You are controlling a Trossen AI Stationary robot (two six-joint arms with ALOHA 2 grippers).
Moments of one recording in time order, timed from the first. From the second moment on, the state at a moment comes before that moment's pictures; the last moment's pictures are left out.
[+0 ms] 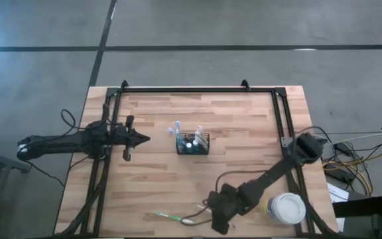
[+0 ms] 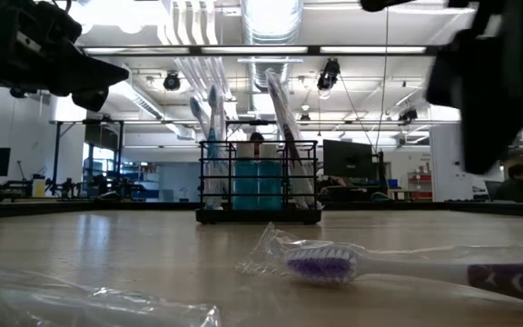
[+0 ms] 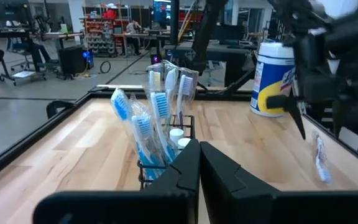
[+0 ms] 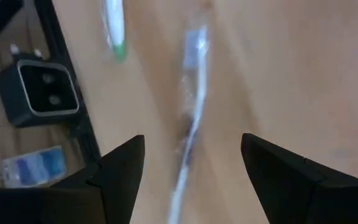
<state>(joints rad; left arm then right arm) 0.14 0.31 0.11 0.11 0.13 -0.01 0.63 1.97 1.40 -0.56 0.08 1.05</state>
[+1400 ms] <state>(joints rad) 0.14 0.30 0.11 0.06 0.11 -0.10 0.63 2.22 1.66 -0.84 0.09 0.99</state>
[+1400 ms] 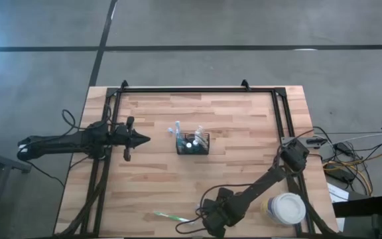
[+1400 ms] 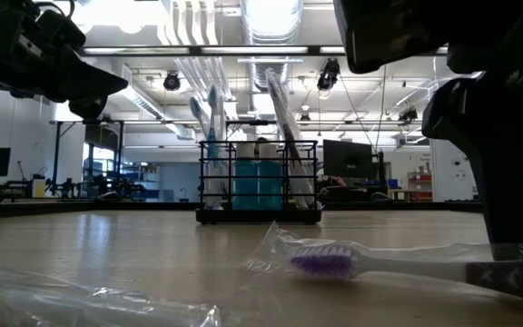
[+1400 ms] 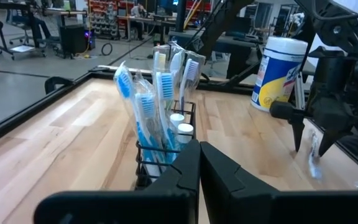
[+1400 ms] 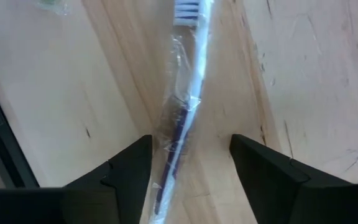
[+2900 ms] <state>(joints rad) 0.14 0.30 0.11 0.05 0.10 -0.09 0.61 1.25 0.92 0.01 0.62 0.24</state>
